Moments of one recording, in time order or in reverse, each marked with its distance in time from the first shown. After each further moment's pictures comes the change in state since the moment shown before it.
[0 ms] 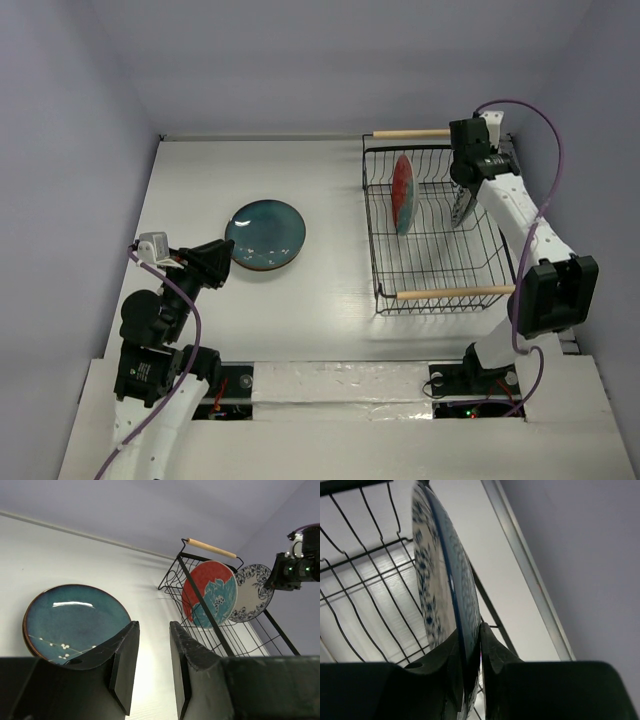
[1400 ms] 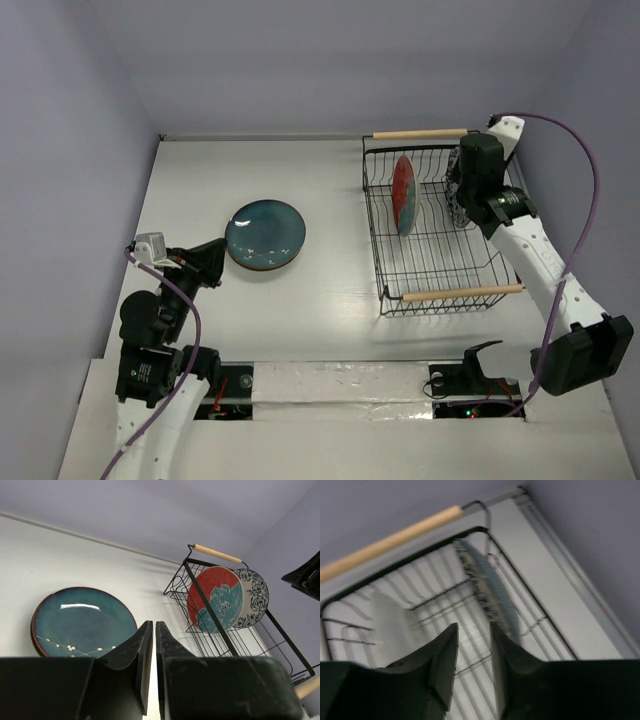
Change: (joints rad) left arm 0.042 -0.005 0.000 0.000 0.006 0.000; right arm 0.159 -0.323 -0.193 0.249 -0.029 0.176
